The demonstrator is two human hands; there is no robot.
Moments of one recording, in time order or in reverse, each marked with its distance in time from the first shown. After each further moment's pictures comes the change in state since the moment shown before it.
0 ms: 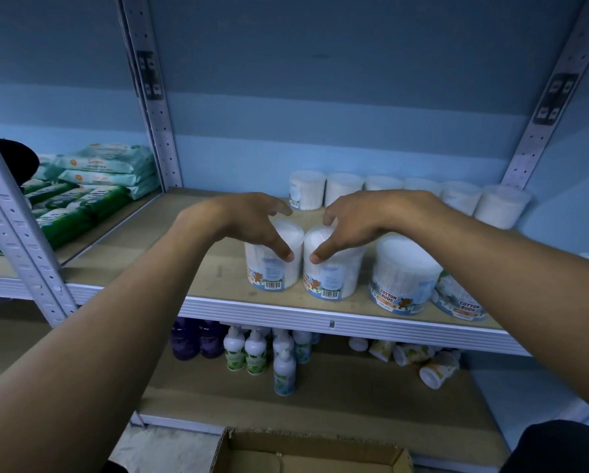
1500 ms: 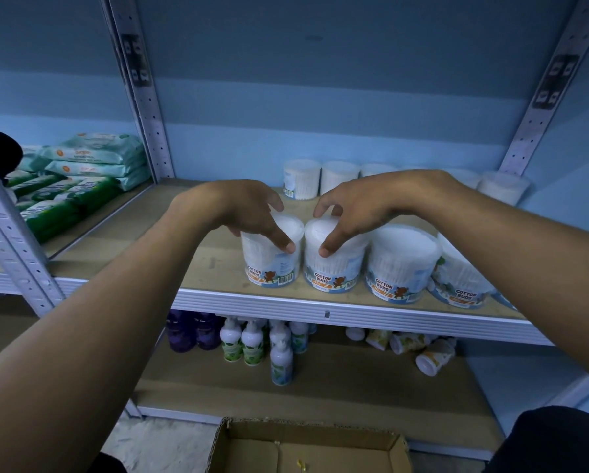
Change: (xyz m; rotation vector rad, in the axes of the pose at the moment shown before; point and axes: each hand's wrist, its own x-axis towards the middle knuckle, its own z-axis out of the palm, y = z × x) left_hand 0.001 0.012 -0.001 -0.016 -0.056 -0.059; right_hand -0.006 0.015 -0.004 0.058 -0.029 -0.086
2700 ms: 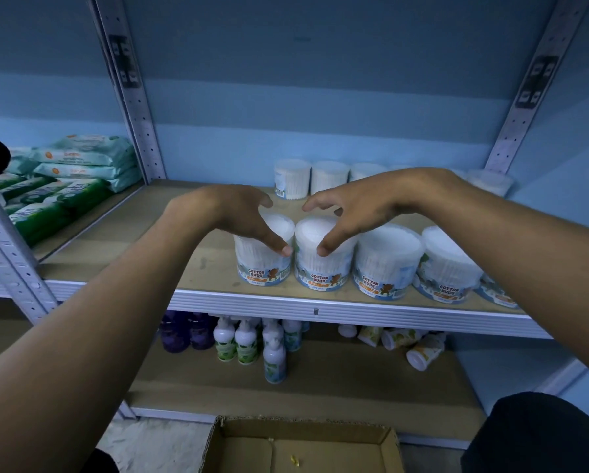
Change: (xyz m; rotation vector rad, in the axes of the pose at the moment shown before) left_hand 0.007 0.001 0.004 0.141 0.015 -0.014; right_hand -0.012 0.020 0.000 0.124 -0.063 -0.056
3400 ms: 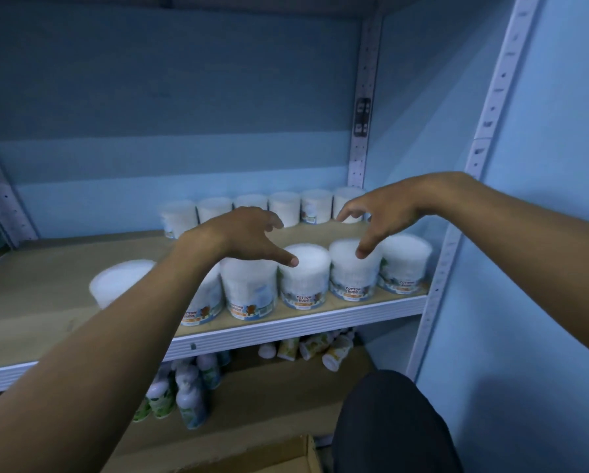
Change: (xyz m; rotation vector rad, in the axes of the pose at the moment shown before) left_hand 0.010 0.203 0.018 0.018 0.099 0.396; right_hand -0.175 0.169 -0.009 -0.040 0.042 0.362
